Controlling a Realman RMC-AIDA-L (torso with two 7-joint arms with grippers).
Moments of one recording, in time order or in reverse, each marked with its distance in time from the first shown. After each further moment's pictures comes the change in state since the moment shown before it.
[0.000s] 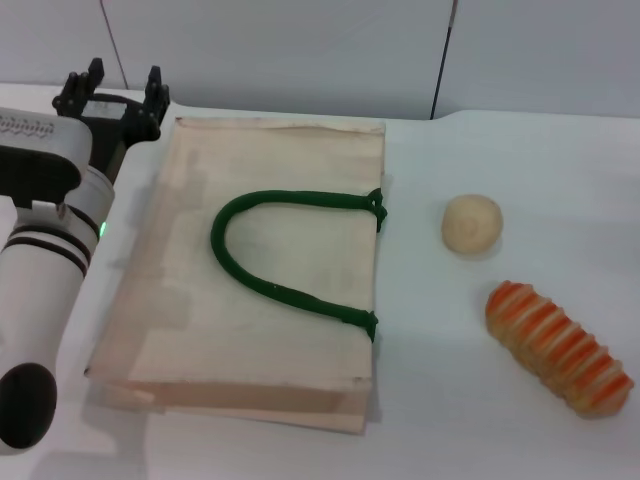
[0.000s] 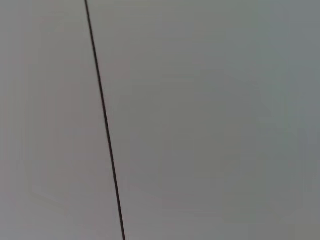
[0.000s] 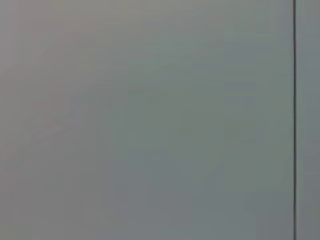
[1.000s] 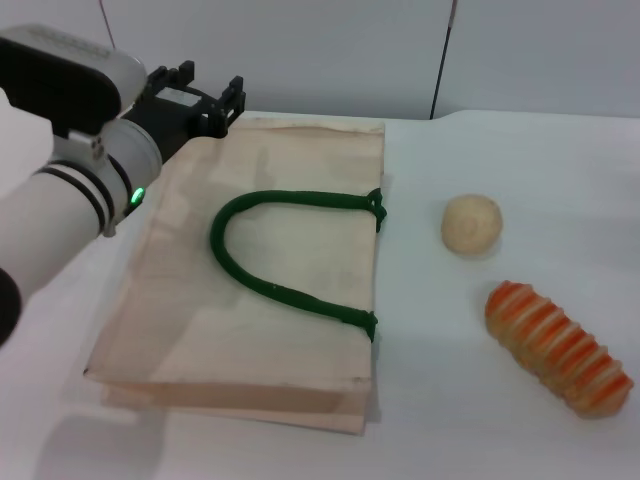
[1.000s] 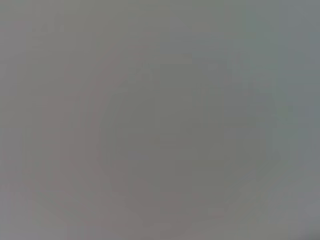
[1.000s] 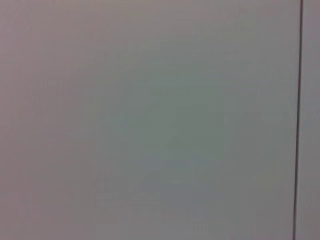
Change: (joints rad) left arm 0.070 0.084 -0.167 0.424 0.035 -0.621 0.158; right arm 0.003 -0.002 -0.007 -0.014 -0.002 0.031 -0.010
